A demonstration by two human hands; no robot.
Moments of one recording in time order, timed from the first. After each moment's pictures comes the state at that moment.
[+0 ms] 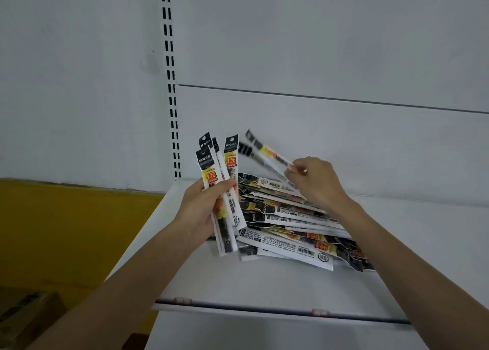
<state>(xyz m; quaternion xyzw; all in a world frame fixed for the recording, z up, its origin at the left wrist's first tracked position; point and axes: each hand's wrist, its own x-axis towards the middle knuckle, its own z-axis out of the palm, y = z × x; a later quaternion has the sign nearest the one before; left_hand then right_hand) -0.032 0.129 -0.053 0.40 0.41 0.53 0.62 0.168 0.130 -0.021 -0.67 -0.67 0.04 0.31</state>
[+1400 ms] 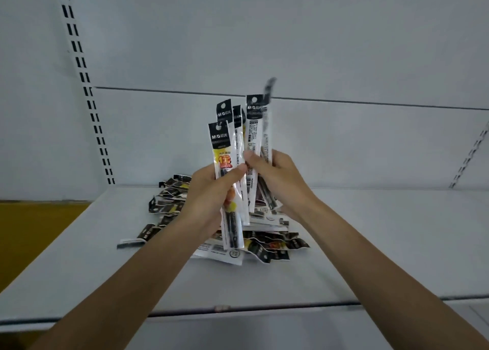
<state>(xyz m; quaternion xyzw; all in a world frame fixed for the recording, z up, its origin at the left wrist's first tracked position) 0.094 0.086 -0.015 0.53 0.37 0.52 0.56 0.217 0.071 0.000 -0.48 -0.58 0.35 0.56</state>
